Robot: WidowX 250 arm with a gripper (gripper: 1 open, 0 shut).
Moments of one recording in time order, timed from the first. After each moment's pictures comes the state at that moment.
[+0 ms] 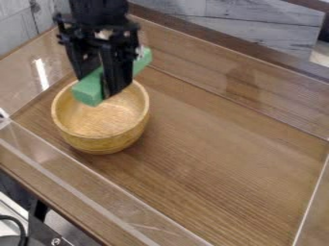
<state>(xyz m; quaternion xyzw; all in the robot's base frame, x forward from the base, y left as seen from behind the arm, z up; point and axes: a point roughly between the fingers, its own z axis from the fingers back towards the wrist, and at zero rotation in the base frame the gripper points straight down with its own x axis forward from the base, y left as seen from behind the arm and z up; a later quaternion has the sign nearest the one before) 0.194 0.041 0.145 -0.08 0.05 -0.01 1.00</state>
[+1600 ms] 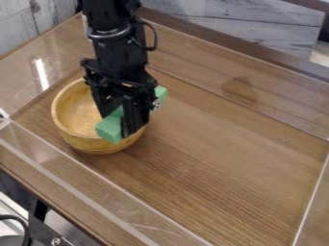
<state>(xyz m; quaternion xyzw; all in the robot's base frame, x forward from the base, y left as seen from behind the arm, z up) 0.202 0.039 0.095 -0.07 0.03 -0.02 1.00</state>
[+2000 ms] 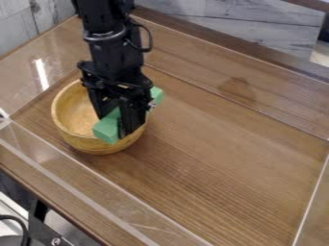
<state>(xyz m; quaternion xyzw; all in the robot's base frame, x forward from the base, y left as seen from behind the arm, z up) 0.201 0.044 0.091 -0.07 0.03 -0.02 1.00</state>
